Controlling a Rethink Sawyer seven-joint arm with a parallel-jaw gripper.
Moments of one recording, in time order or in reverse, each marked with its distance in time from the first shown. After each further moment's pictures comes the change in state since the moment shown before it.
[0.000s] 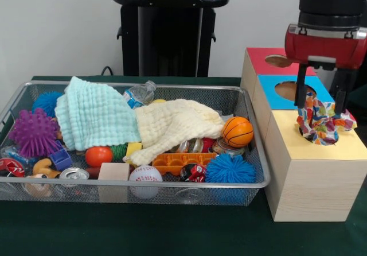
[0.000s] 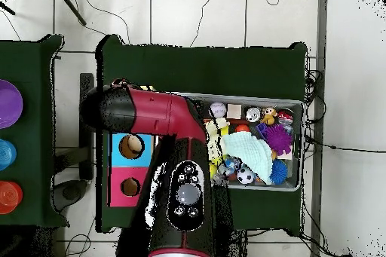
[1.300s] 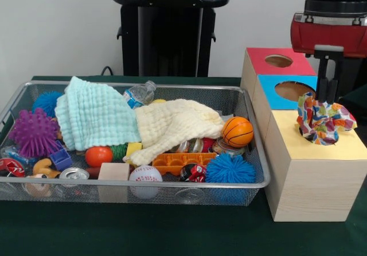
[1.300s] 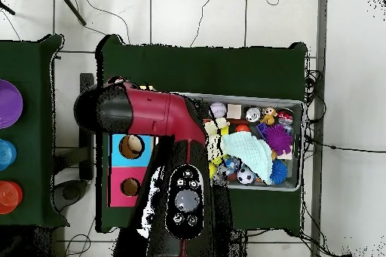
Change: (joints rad) arm 0.005 -0.023 0.000 0.001 0.001 0.000 0.000
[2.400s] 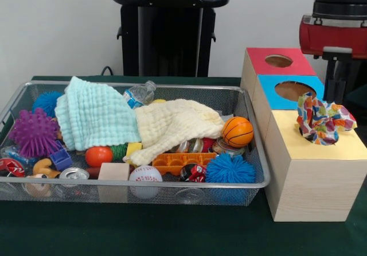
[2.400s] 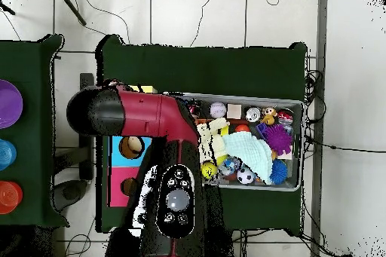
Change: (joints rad) arm 0.027 0.007 0.000 0.000 -0.001 0.000 0.000
